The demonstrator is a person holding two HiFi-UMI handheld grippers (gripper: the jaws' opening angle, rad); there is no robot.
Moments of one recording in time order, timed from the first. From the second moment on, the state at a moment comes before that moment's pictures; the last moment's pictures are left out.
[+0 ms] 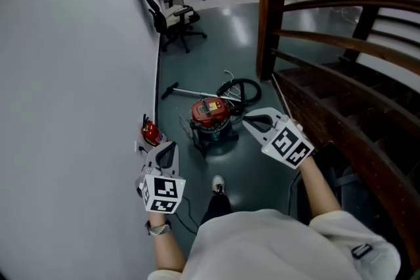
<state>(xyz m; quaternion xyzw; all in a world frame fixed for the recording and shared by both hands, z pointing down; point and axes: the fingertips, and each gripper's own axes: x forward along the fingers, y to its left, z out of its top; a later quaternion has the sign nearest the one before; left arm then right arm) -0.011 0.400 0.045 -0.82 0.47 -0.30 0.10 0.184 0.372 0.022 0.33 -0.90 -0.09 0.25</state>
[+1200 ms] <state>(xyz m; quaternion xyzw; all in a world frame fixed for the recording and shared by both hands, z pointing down) -0.091 0.156 0.077 -0.84 0.44 -0.31 0.05 0.096 0.135 0.037 0.34 -0.90 -0.06 0.27</state>
